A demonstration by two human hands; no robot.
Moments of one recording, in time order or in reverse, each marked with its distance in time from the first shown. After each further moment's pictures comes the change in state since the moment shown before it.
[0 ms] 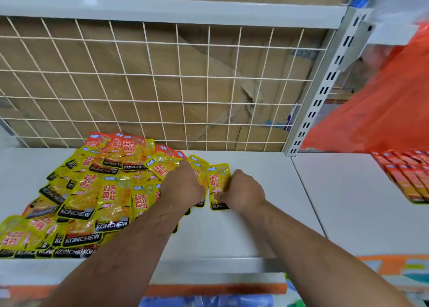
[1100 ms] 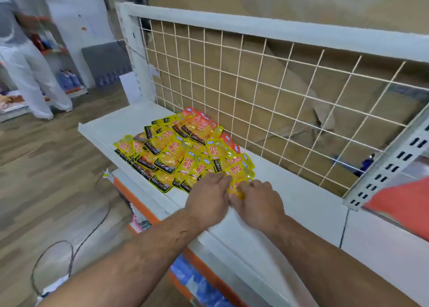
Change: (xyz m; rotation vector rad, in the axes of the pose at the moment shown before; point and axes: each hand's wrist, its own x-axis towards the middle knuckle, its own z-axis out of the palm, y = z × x) left_hand -0.100 0.028 0.030 0.060 0.314 -0.029; right_hand 0.003 0.031 -0.014 -0.343 -0.069 -0.868
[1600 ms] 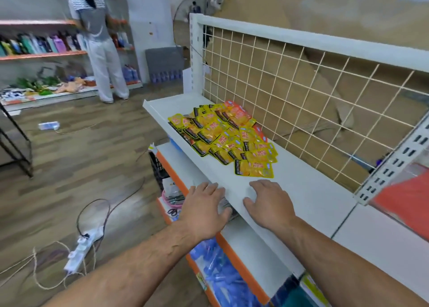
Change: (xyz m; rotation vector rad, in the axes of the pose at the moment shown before) left_hand -0.175 0.032 -0.014 0.103 0.009 -0.269; right_hand -0.105 -0.017 -0.008 0.048 -0.035 -0.182
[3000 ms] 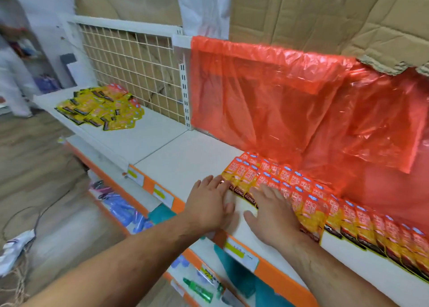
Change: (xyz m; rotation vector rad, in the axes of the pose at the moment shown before) left_hand -0.183 0.486 0.084 0.127 -0.038 0.318; right_hand -0.433 0.368 -0.053 0.013 0.051 0.262
